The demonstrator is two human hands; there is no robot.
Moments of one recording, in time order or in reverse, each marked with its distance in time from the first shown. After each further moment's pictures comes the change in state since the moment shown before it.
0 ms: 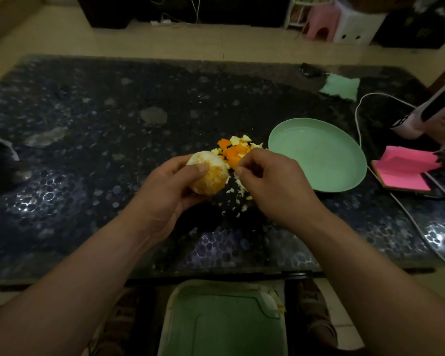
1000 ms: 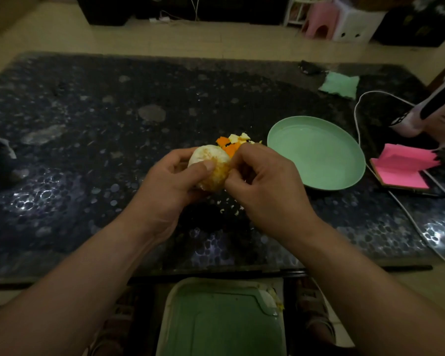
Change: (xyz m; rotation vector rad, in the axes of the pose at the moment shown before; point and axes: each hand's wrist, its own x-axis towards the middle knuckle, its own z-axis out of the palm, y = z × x) left_hand -0.006 0.002 0.008 0.075 -0.016 0.090; right_hand -0.015 -0.022 0.006 0.081 0.150 -0.187
